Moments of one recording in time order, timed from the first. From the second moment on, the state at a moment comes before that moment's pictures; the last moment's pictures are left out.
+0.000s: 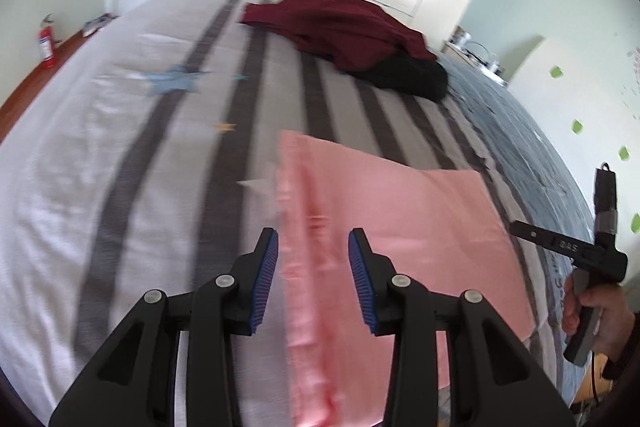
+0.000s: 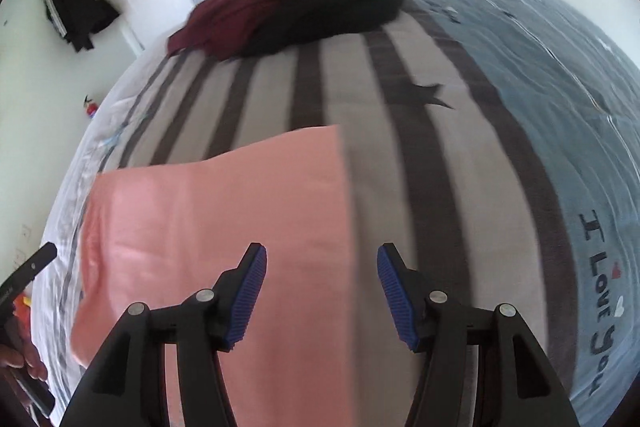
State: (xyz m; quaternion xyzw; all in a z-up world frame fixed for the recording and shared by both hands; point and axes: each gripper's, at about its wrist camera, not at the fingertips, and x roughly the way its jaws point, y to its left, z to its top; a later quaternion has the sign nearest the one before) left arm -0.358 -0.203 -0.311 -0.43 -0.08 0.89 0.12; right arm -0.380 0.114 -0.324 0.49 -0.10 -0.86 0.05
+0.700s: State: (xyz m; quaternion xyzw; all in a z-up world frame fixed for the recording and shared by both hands) left arm -0.383 -0.242 -0.310 -0.43 -0.10 0.90 -0.01; right arm -0.393 0.168 -0.355 0.50 -0.10 -0.86 0.06
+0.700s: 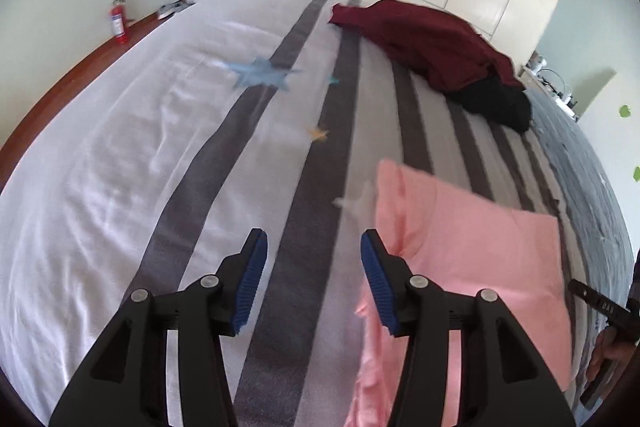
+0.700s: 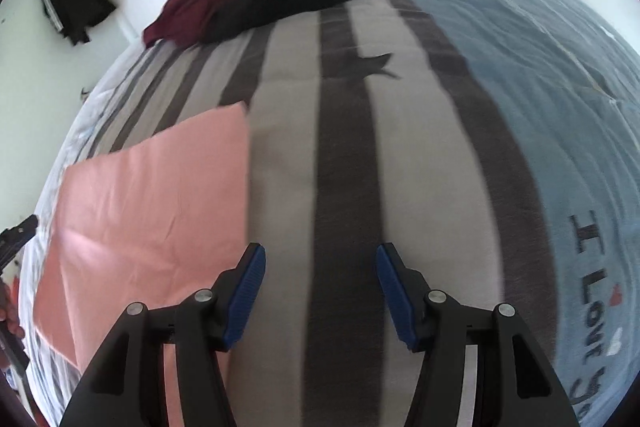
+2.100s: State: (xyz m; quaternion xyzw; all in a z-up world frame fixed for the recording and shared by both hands) left arm -0.373 -0.206 -0.351 -0.43 -0.04 0.90 0.02; right arm -0.321 0.081 -0.356 0.45 0.00 -0.88 0.13
